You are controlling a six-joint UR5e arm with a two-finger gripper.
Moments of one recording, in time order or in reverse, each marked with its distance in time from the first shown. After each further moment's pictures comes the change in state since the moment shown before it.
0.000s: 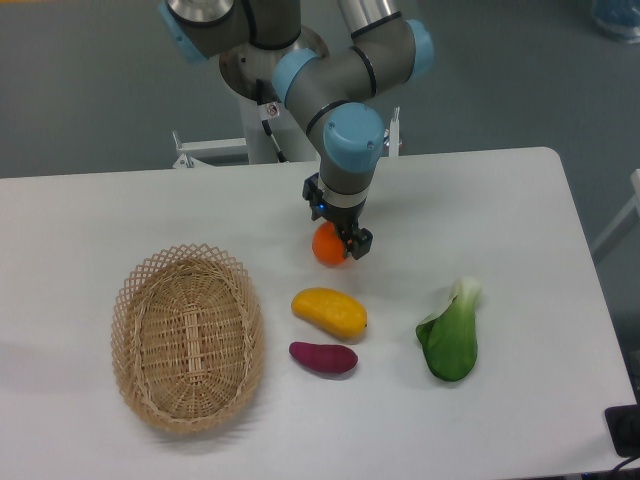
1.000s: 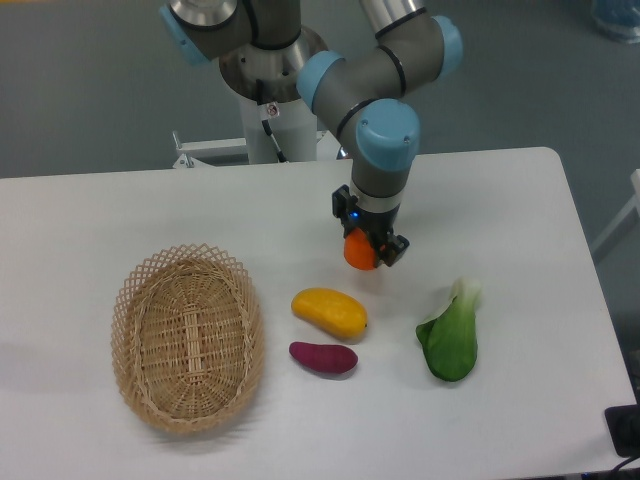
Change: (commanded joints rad) arm 0.035 -0.003 0.045 -0.003 0.002 0.006
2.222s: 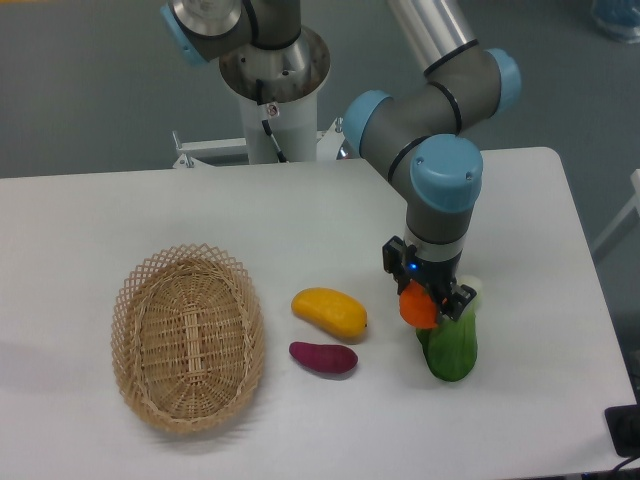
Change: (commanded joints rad) arm 0.009 -0.192 0.362 -0.012 0.009 -0.116
